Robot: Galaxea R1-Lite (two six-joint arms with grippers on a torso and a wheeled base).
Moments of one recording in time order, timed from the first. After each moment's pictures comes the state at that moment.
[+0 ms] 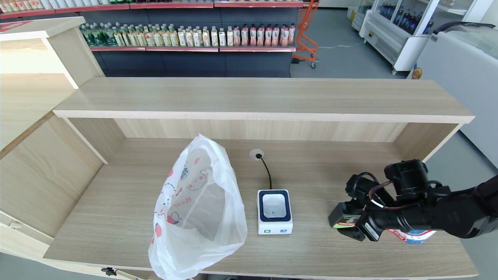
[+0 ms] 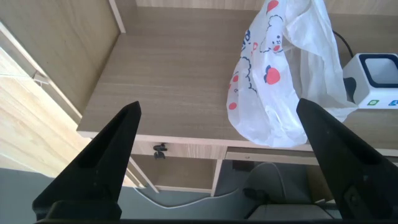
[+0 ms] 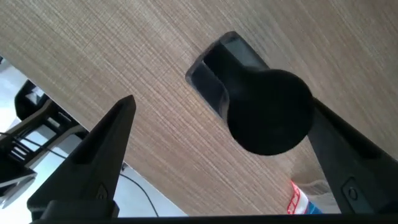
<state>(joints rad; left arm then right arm) 0.00 0.00 0.00 0.00 0.01 0.00 0.18 1.89 -0.67 -0.41 0.22 -0.63</state>
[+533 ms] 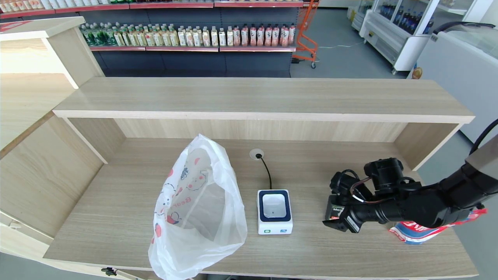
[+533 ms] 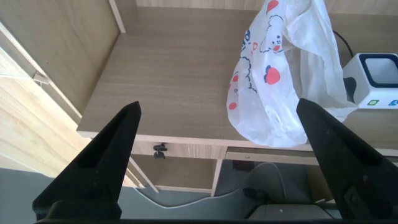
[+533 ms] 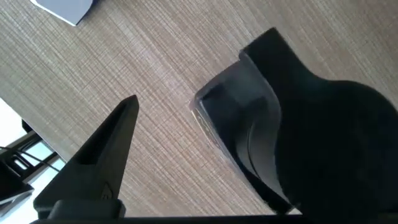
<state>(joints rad) 0.00 0.00 0.00 0.00 0.01 0.00 0.22 2.03 -0.79 -0.45 0.28 -0.63</state>
